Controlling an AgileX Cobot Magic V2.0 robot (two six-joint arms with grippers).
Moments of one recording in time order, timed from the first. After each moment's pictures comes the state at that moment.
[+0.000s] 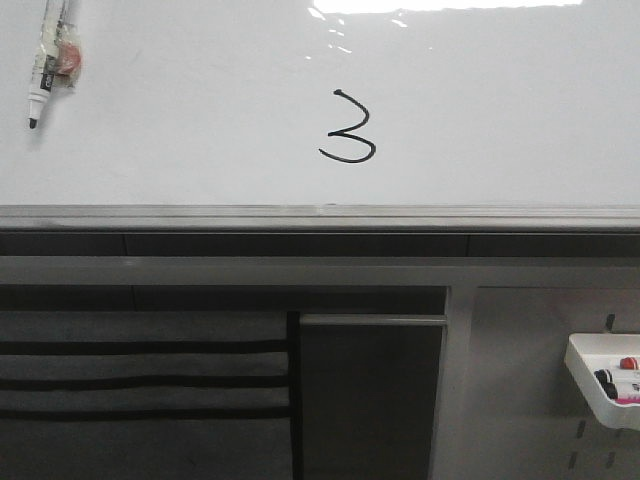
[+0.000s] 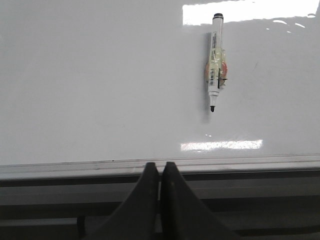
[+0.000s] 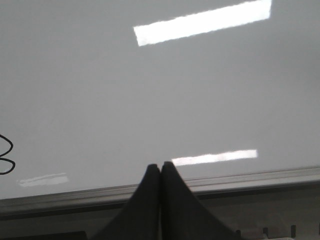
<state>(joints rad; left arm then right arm) -0.07 0.00 0.01 0.00 0.06 0.04 0.00 -0.01 0.02 -0.07 -0.04 0.19</state>
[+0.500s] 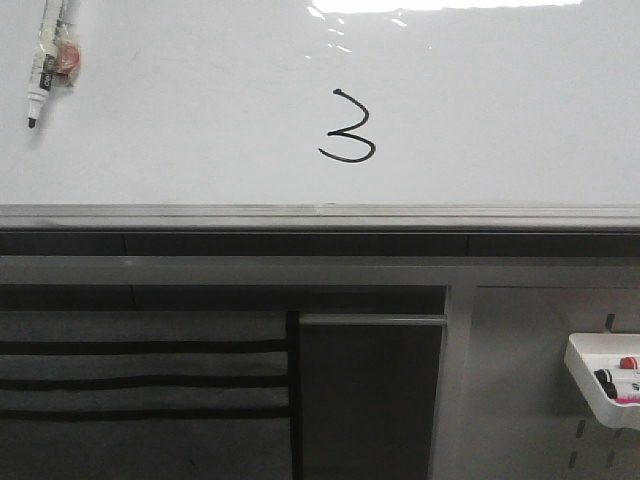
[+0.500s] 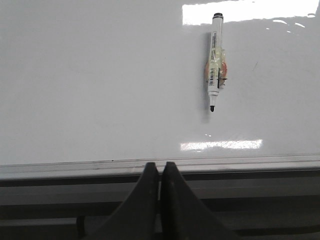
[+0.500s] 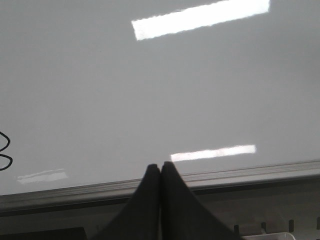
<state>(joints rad) -0.07 0.00 0.01 0.00 0.06 0.04 0.00 -0.01 0.02 -0.07 -0.03 0.19</state>
